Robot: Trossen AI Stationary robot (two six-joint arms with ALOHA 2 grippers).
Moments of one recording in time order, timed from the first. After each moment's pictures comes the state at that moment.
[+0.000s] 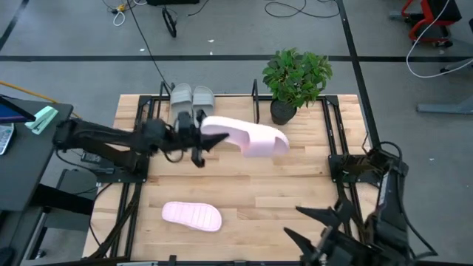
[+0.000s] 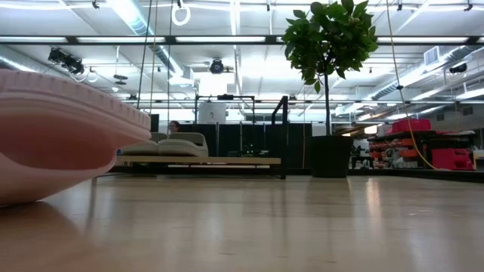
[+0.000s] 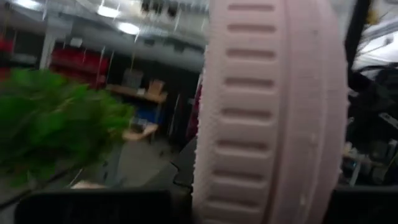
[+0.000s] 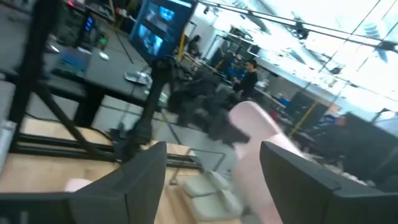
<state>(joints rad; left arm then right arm) -0.06 1.18 0.91 0.61 -0.18 -0.23 1.06 1.86 2.10 -0.40 1.57 -0.28</state>
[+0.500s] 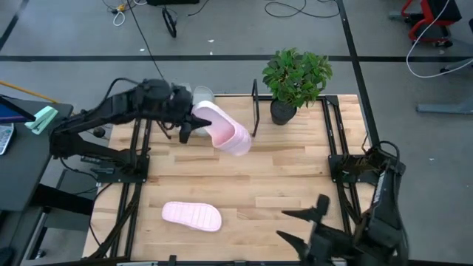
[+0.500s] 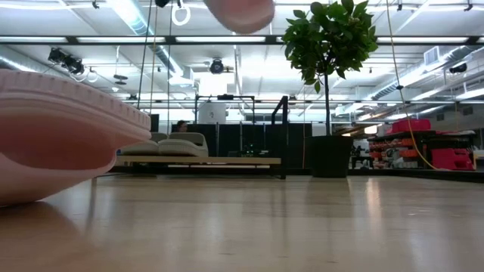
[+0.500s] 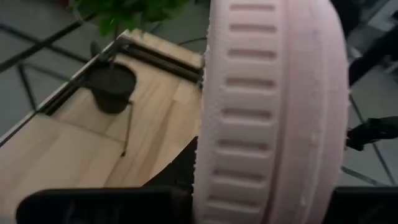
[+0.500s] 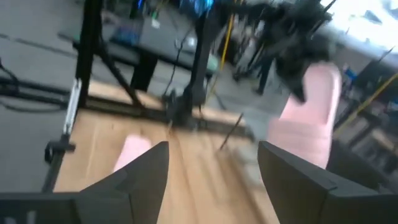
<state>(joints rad) 0.24 1.16 1.41 -0.64 0.15 -0.29 1.00 1.87 2.10 -1.10 1.28 0.46</state>
